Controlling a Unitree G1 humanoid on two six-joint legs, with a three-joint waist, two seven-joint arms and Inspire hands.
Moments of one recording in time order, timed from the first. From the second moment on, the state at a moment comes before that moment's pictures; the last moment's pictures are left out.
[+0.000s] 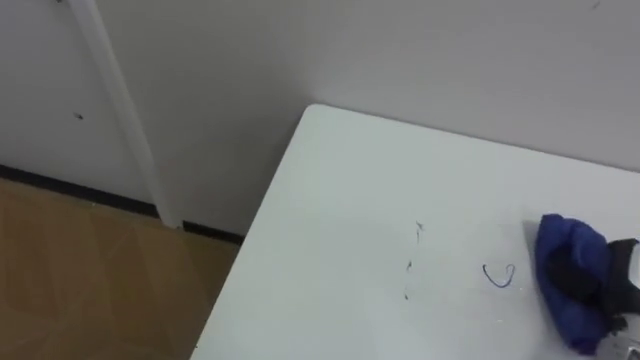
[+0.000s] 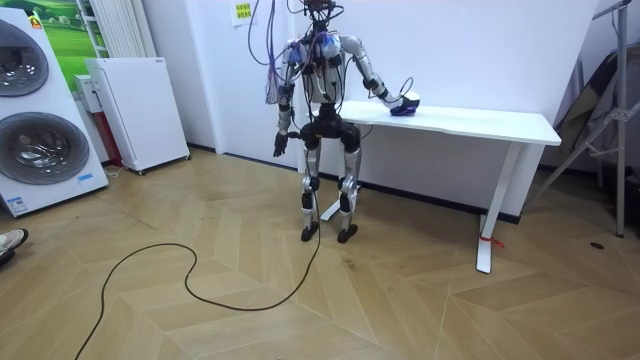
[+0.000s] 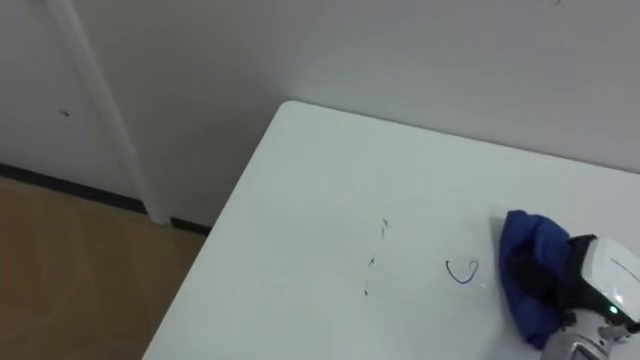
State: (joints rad) left arm 0.34 0.25 0.01 0.92 0.40 0.09 0.16; right arm -0.04 -0.44 -0.01 0.84 -0.64 -0.02 -0.63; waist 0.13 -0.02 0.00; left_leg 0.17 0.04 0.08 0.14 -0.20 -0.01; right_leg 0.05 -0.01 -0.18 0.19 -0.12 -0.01
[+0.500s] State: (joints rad) left arm 0.30 0.23 -0.10 0.94 0.40 0.14 0.16; right arm -0.09 -0.27 0.39 0.46 -0.98 0.04 -0.45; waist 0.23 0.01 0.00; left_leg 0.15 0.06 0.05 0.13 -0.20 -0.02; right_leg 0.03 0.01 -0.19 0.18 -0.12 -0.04
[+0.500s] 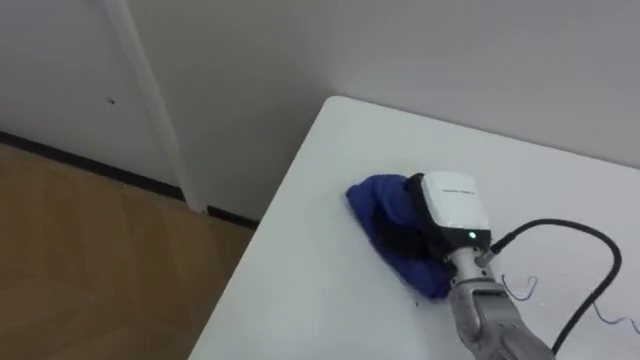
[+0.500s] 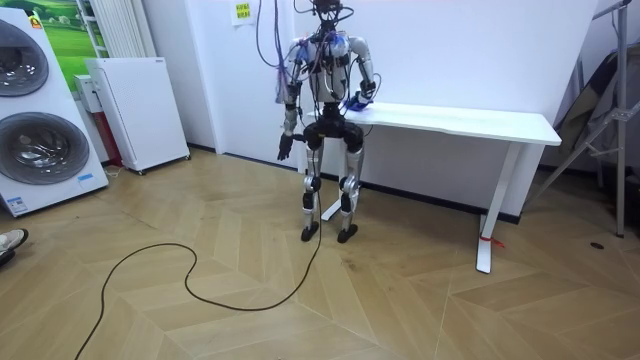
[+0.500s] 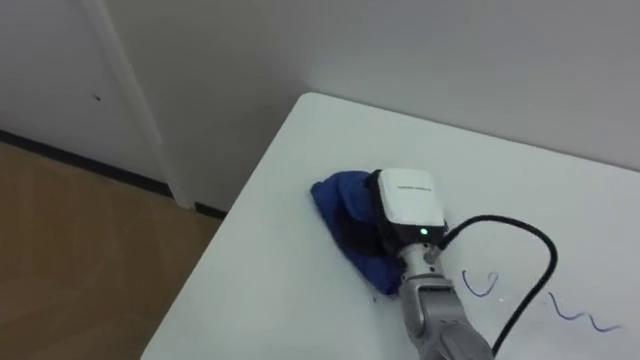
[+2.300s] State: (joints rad) left arm 0.33 0.19 -0.07 0.92 0.42 0.18 0.22; right arm -0.04 -0.24 0.25 0.49 -0.92 0.11 -0.54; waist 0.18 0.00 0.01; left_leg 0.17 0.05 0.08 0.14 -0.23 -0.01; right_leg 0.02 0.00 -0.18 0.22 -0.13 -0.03
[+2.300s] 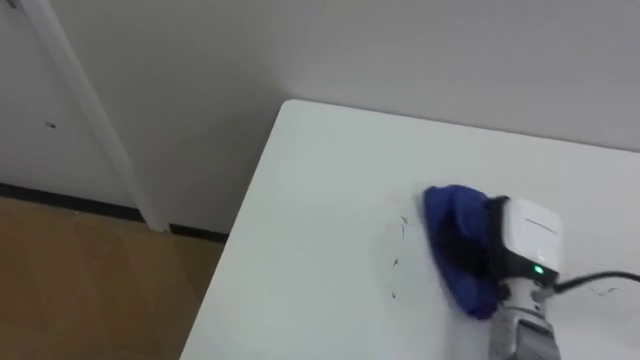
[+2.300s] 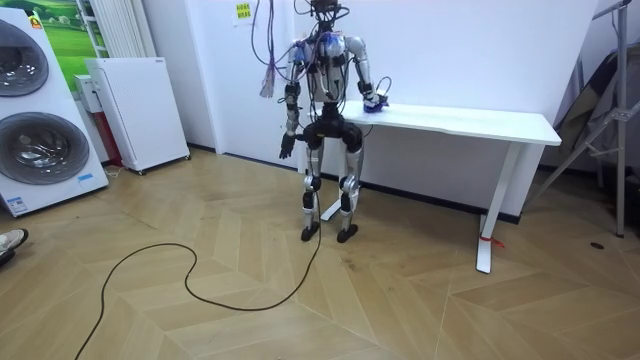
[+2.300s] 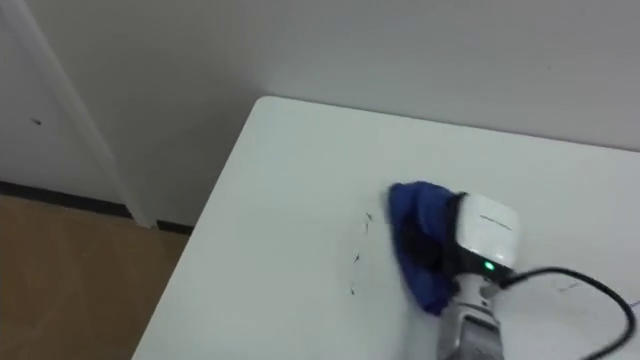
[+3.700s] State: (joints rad) left arm 0.26 0.18 -0.05 0.97 0.42 0.16 0.24; right arm -0.07 -0.20 0.29 0.50 -0.84 0.10 -0.52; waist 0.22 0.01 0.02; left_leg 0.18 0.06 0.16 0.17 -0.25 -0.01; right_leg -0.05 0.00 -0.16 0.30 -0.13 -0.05
